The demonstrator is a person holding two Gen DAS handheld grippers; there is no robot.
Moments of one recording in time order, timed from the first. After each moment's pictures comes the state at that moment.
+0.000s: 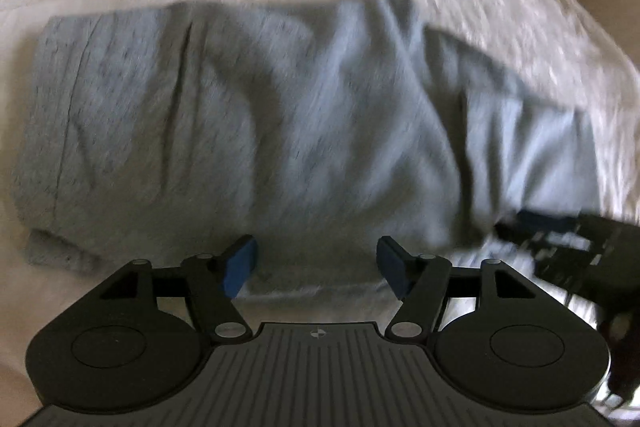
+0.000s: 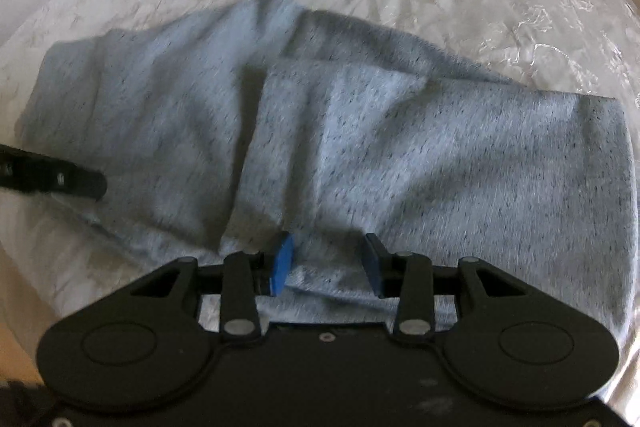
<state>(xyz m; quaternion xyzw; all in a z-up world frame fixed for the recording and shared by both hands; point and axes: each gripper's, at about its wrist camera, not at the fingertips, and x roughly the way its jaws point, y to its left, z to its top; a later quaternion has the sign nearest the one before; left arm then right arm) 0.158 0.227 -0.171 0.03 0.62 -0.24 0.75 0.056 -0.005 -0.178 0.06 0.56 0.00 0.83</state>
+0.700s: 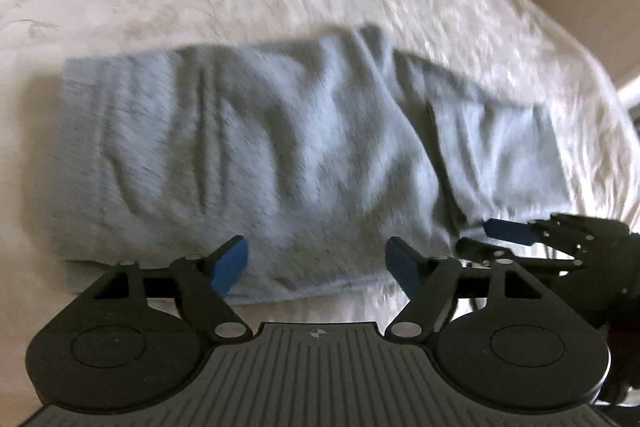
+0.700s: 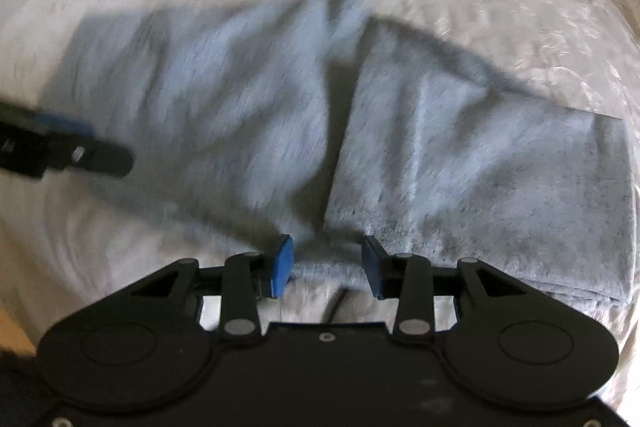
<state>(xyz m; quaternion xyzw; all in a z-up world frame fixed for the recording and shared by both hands) 0.171 0.267 -0.138 0.01 0.57 -0.30 0.76 0.043 0.059 -0.153 0.04 0.55 -0.03 0.84</state>
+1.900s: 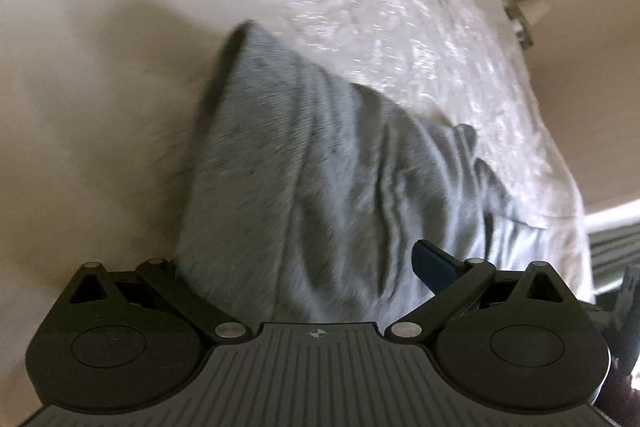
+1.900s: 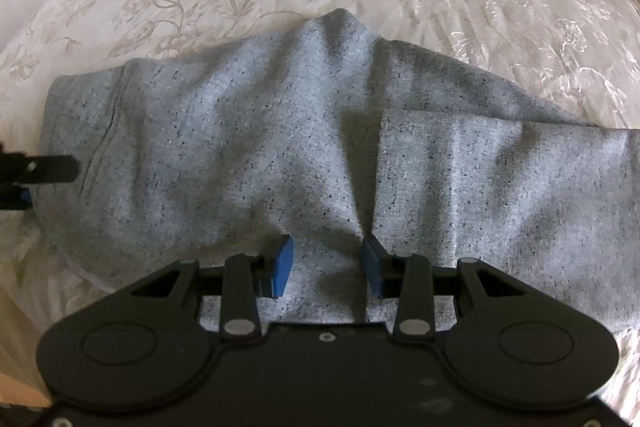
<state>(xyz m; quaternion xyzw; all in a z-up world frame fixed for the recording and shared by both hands) 0.259 0.358 -0.202 -0.18 0.59 -0.29 0.73 0.111 0.067 -0.164 0.09 0.57 -0.05 0.81</state>
